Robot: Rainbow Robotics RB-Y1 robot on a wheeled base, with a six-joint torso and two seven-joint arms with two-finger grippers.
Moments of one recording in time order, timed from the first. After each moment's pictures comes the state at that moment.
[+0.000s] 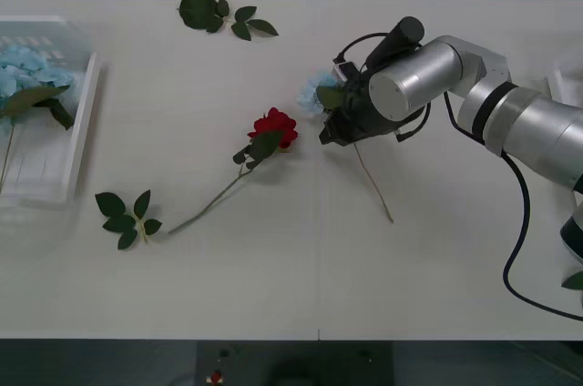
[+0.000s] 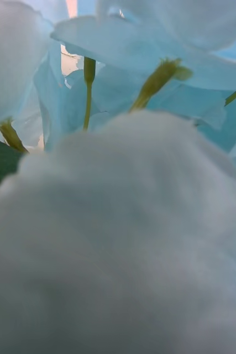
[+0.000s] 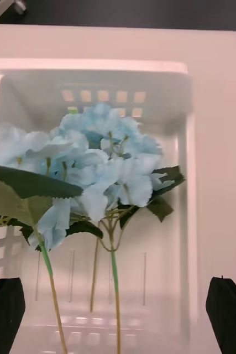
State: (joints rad) right arm -1.07 -0.52 0.98 -0.96 -1.08 0.89 1.36; left arm -0.36 0.84 0.54 -1.57 0.87 1.42 -1.79
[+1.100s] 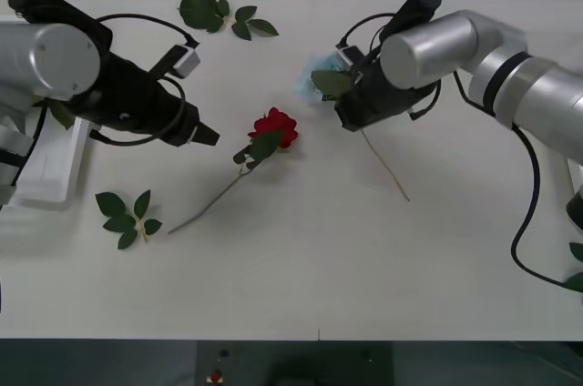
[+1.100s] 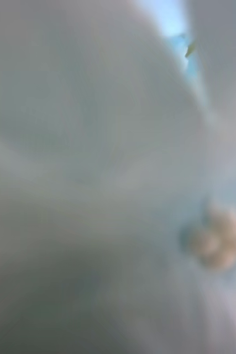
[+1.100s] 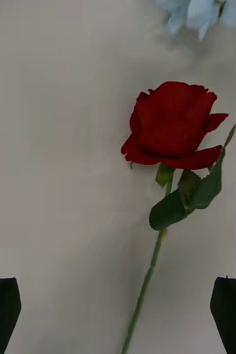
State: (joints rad) right arm -1.16 -0.55 0.97 -0.87 -1.29 0.97 1.59; left arm -0.62 0.56 -0.19 -1.52 0.93 1.40 -1.79
